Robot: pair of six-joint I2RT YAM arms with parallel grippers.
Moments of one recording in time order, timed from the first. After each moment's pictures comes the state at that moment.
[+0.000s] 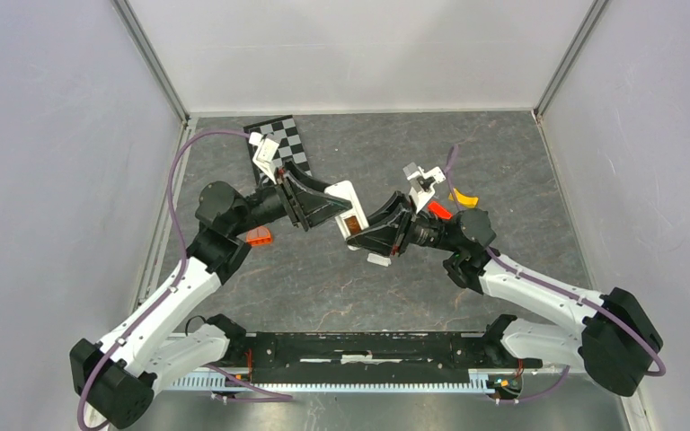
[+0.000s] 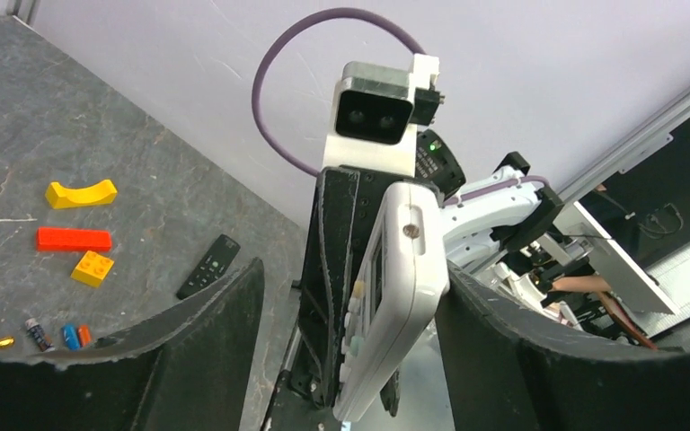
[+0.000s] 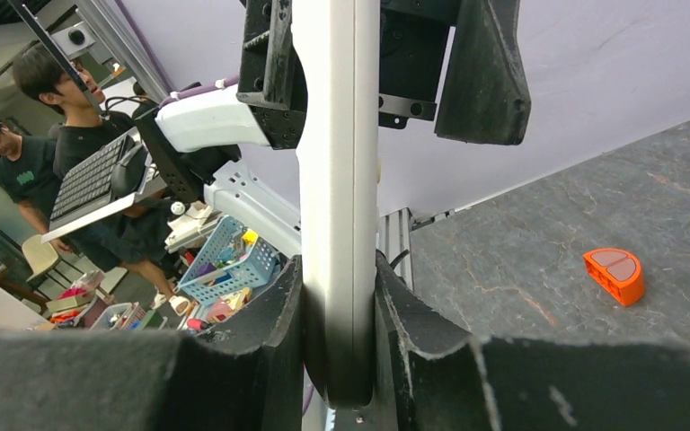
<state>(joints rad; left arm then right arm) -0.54 0.93 0.81 0.40 0.68 -0.85 0.78 1.12 0.60 0.93 -0.67 0.78</state>
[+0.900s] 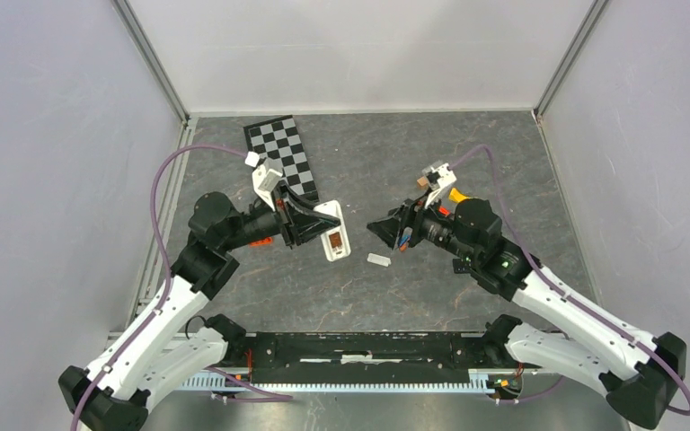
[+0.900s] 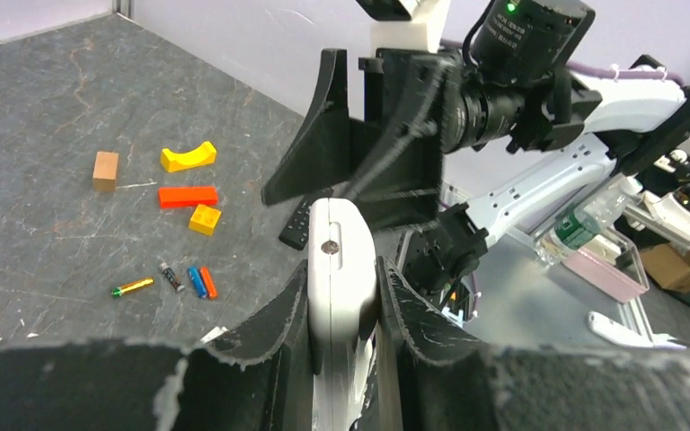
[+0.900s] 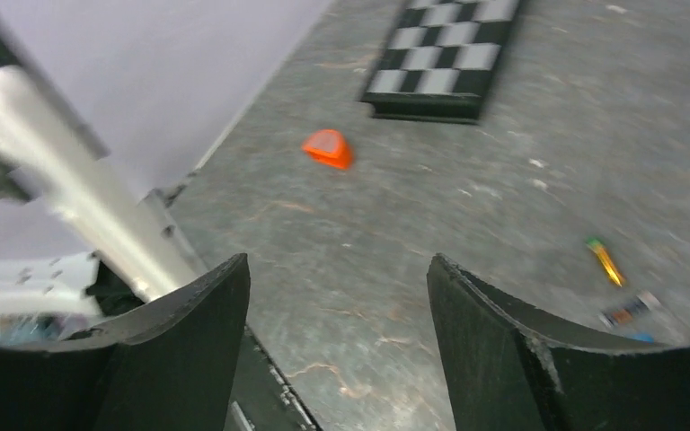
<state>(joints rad) -0.54 0.81 0.79 0.13 0.68 -0.47 0.78 0.90 0.75 0.02 -0.17 0.49</state>
